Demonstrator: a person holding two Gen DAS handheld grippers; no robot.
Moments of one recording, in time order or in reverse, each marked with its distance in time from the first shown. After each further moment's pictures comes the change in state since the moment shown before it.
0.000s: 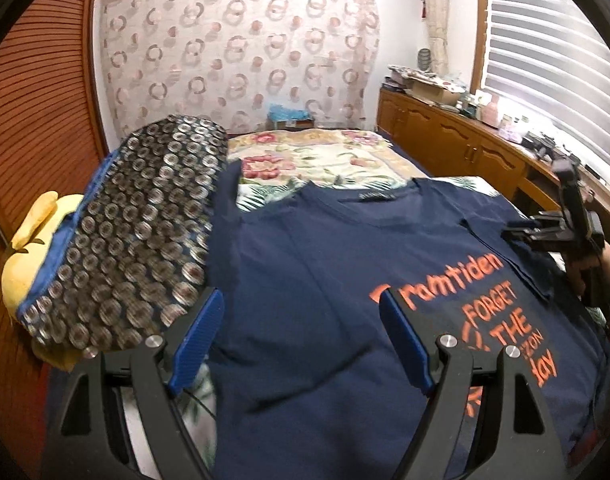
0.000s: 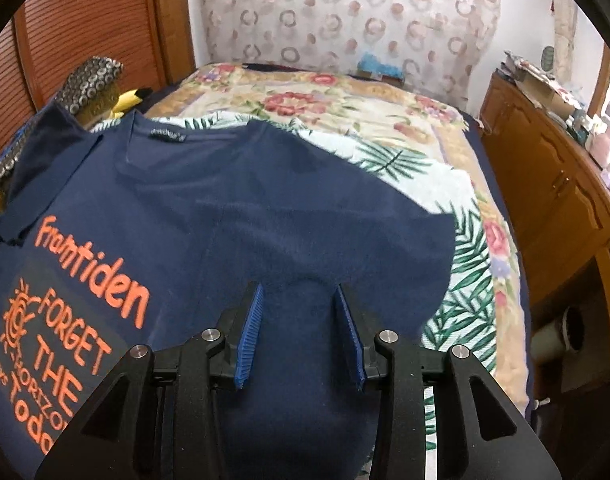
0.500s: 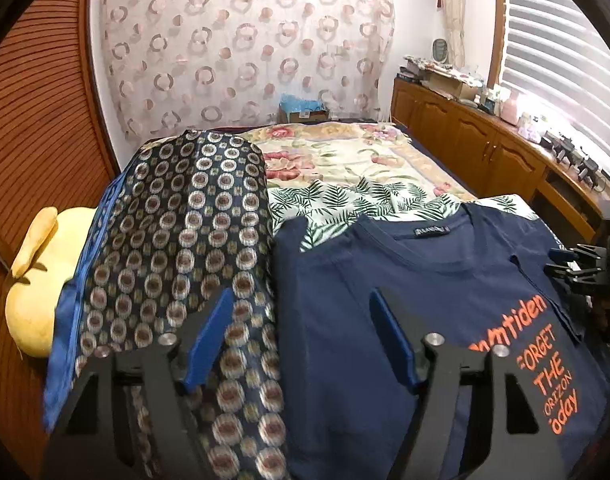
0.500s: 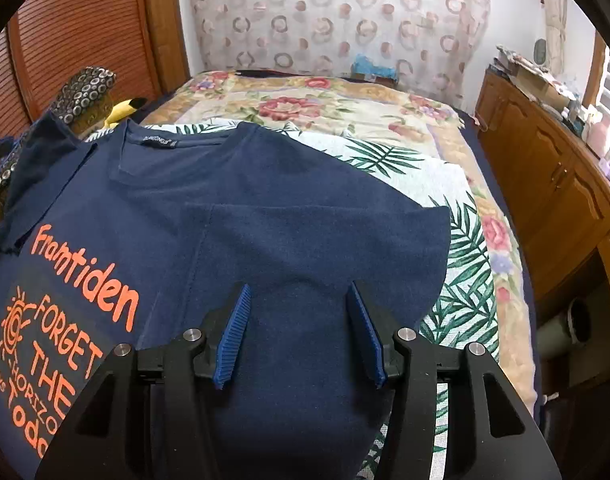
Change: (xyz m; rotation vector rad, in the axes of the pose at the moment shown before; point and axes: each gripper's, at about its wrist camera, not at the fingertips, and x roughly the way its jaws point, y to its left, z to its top) left arm 0.056 0.053 0.064 0.009 0.066 0.019; right arm -0.002 -0.015 -0.007 0.042 -0.022 0.004
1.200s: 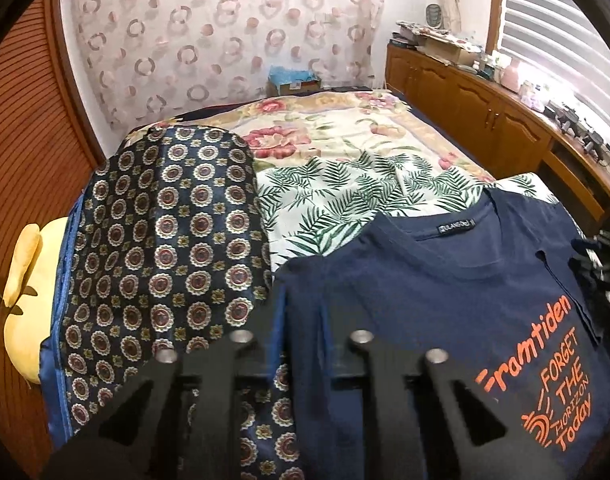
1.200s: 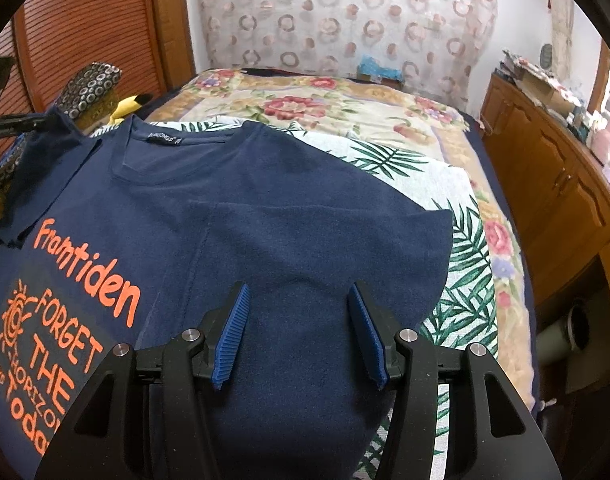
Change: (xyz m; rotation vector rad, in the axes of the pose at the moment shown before) left arm 0.052 0.000 0.035 0.061 0.113 -0.004; right arm -0.003 -0.001 0.001 -0.022 0.007 0.007
